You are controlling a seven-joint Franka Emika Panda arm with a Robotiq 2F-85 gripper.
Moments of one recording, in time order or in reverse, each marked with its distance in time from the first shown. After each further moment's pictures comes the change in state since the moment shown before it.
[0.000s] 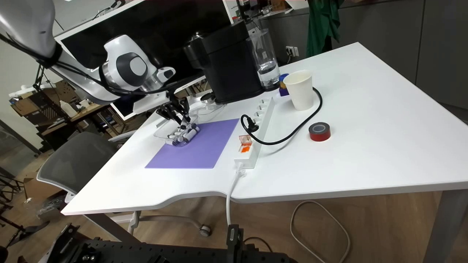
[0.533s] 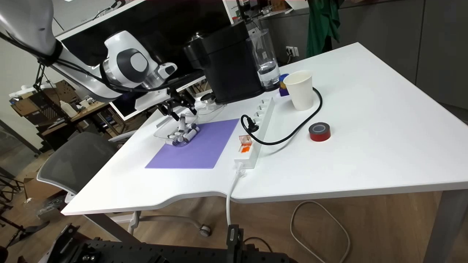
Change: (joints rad) arm 0.030 -0.015 -0.055 0.002 -0.001 0.002 0.041
